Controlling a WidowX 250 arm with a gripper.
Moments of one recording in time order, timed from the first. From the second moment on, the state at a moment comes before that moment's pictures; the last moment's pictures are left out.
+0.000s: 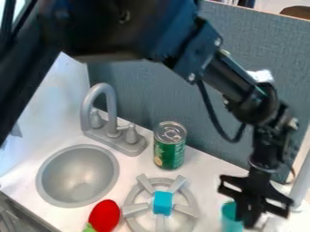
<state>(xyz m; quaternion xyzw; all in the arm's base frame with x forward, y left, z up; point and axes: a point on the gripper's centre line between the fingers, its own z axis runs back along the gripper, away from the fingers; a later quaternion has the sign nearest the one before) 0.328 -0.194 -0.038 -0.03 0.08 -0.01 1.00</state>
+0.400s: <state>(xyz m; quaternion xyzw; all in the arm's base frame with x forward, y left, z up) 0.305 -0.217 -0.046 -0.02 0.08 -0.07 0.99</state>
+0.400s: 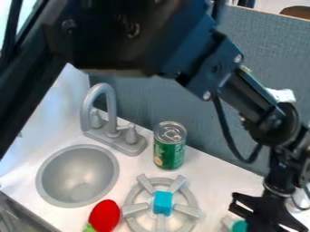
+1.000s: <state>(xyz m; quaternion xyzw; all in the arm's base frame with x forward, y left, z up) 0.307 -0.235 -0.046 -0.01 0.05 -0.10 0.99</state>
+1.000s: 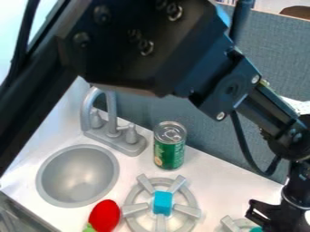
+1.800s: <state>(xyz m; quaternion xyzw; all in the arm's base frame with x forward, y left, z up) 0.323 -0.239 -0.060 0.01 0.06 -0.09 0.99</state>
